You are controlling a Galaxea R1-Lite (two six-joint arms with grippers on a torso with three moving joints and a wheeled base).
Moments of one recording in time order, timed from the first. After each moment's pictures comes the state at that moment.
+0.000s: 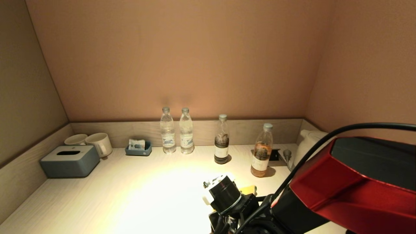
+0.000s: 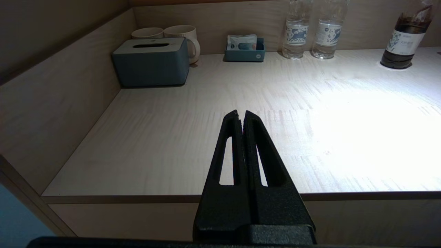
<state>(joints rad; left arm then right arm) 0.01 0.00 0.00 0.00 0.00 0.02 0.80 2.06 -0.83 -0.32 -0.36 0.20</state>
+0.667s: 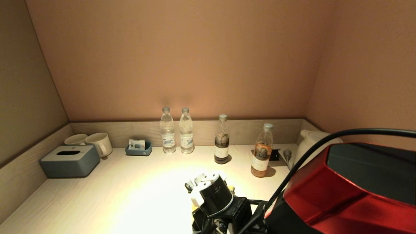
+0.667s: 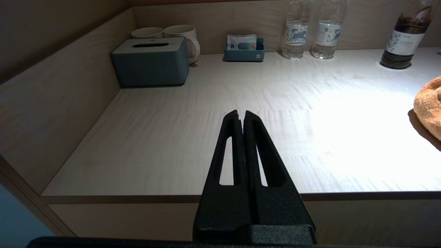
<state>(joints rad) 0.02 0.00 0.00 0.00 0.00 0.02 0.88 2.06 -0.84 -0.53 -0.37 0.03</state>
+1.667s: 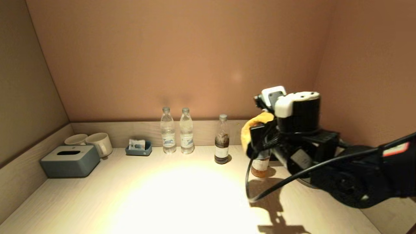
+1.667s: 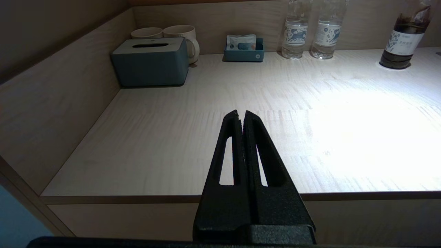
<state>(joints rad) 0.01 0.00 0.00 0.00 0.00 0.02 0.52 1.68 -0.90 -0.58 -0.57 -0.10</state>
